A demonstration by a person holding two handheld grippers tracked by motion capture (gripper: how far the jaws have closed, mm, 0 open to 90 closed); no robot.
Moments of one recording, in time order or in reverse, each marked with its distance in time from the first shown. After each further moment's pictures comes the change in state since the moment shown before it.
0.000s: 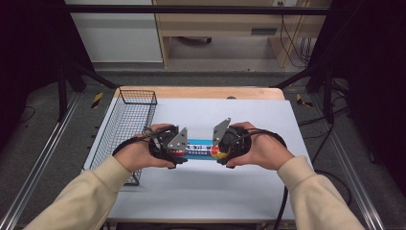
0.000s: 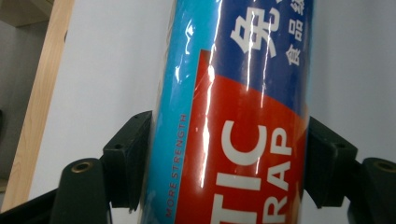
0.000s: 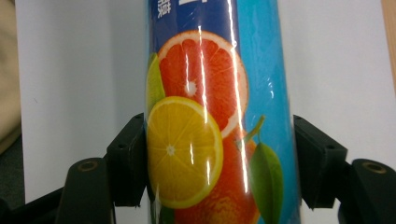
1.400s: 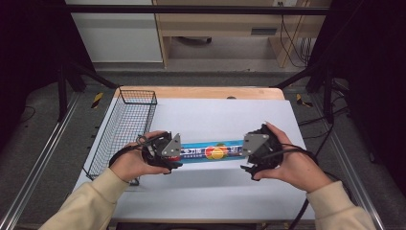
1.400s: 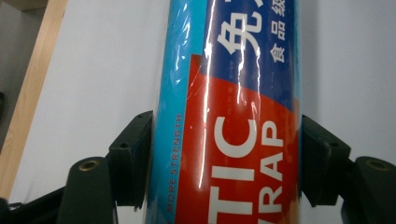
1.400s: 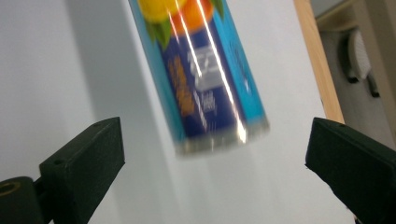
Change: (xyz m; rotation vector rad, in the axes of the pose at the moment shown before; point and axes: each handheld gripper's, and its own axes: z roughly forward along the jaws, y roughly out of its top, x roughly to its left) left arm -0.015 -0.019 -0.001 -0.003 0.033 -0.073; right arm 0.032 -0.068 -0.041 -0.056 -0.287 0.060
